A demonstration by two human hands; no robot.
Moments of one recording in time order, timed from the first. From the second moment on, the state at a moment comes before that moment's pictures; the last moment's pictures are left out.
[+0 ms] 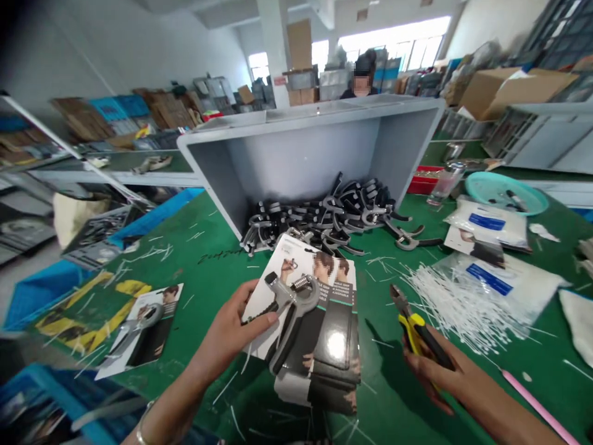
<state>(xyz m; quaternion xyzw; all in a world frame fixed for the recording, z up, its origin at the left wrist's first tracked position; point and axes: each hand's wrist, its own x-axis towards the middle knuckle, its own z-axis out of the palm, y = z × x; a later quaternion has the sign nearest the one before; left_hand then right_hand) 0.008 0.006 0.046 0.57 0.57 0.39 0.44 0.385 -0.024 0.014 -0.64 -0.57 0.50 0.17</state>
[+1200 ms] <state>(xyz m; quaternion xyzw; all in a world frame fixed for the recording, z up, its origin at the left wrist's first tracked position) 0.032 0.021 0.079 0.70 0.48 0.34 0.42 0.301 0.023 0.133 -0.44 -0.42 0.79 -0.06</state>
